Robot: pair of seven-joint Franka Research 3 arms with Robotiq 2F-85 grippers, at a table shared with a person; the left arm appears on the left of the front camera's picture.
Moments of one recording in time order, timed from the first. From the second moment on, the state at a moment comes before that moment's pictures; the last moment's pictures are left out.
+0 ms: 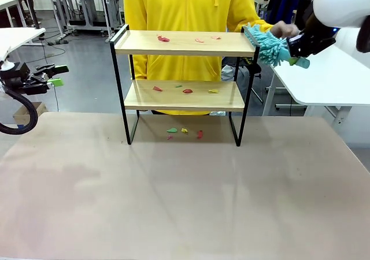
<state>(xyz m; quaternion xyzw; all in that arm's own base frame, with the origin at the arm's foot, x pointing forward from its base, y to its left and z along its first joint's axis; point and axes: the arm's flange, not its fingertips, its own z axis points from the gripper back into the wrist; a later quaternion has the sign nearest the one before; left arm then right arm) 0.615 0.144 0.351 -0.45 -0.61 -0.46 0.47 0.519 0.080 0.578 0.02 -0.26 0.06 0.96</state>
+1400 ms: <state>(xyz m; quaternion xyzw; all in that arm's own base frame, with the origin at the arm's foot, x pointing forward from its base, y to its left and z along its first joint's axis) 0.615 0.144 0.351 -0.45 -0.61 -0.46 0.47 0.518 0.080 0.574 0.02 -0.25 0.07 0.97</state>
